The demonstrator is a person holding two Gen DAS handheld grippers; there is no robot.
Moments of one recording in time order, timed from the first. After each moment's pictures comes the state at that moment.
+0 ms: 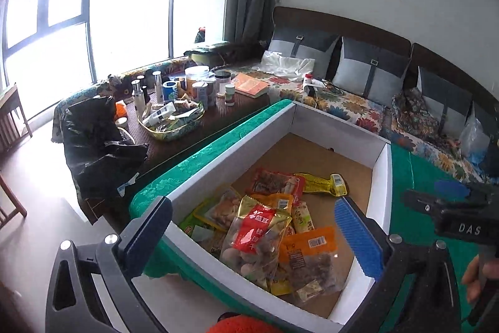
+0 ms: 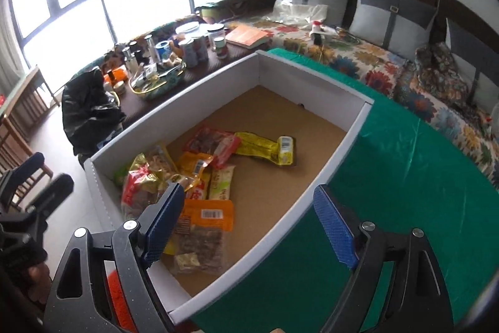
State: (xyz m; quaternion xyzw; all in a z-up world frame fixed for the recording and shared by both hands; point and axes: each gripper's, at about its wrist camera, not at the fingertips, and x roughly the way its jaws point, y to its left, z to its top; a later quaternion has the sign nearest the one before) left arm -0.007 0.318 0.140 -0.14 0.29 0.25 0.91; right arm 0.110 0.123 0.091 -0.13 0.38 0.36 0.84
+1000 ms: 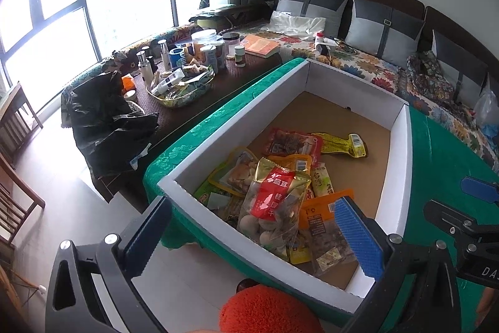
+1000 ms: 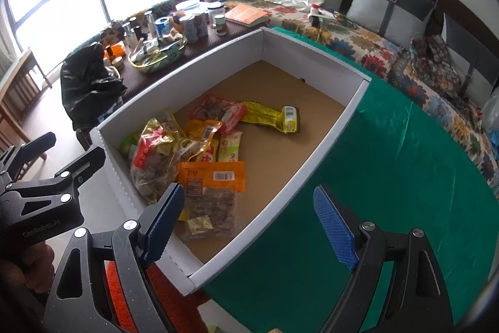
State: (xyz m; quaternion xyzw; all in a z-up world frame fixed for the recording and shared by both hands) left arm 0.001 0.328 0.124 -0.12 0.38 0.26 0.88; right arm 0.071 0.131 0.086 -0.17 0.41 0.33 0.83
